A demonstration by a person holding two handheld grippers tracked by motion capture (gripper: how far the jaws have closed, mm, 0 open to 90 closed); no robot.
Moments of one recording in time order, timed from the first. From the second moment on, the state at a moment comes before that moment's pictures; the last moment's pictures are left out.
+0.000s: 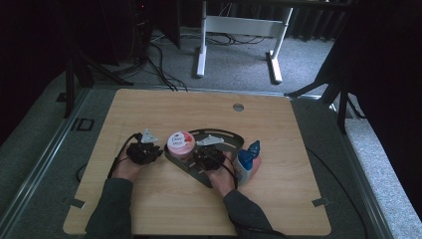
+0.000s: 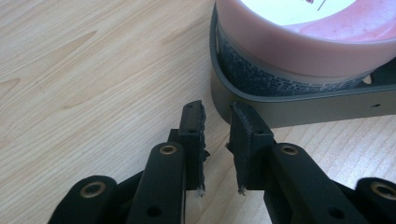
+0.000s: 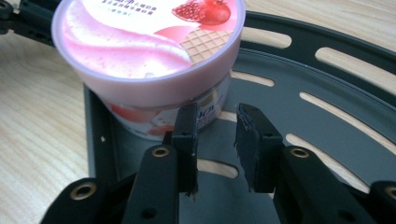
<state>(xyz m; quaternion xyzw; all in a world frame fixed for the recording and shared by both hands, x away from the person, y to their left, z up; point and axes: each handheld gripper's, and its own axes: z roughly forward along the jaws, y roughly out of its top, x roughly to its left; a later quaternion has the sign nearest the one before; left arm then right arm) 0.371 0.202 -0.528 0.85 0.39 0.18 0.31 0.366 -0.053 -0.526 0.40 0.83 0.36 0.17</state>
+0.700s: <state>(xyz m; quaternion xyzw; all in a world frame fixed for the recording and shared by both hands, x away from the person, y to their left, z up) 0.354 0.206 -0.522 0.84 0.39 0.17 0.34 0.318 -0.056 -0.524 0.29 0.88 0.36 0.14</state>
